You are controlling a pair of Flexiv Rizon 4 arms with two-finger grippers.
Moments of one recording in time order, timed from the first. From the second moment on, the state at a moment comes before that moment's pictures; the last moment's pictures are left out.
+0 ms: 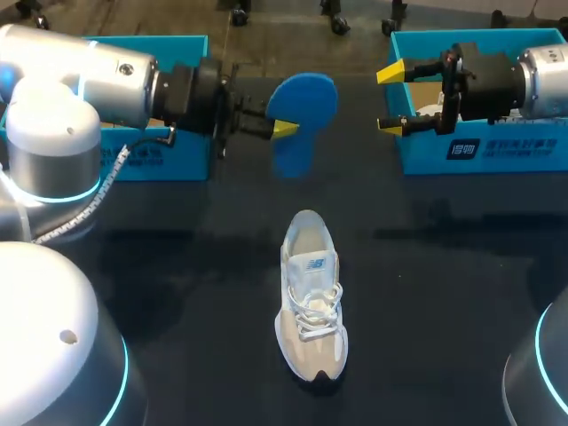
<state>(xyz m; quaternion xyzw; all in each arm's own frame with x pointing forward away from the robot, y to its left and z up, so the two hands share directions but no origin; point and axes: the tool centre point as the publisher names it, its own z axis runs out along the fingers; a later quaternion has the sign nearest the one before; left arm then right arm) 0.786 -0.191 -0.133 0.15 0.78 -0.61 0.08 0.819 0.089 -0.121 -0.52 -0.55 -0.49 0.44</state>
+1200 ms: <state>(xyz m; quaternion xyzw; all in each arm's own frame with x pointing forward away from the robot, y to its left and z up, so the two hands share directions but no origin) 0.819 -0.194 -0.160 -0.27 0.72 -0.56 -0.29 0.816 0.081 -0.121 -0.54 -0.59 -0.46 0.39</state>
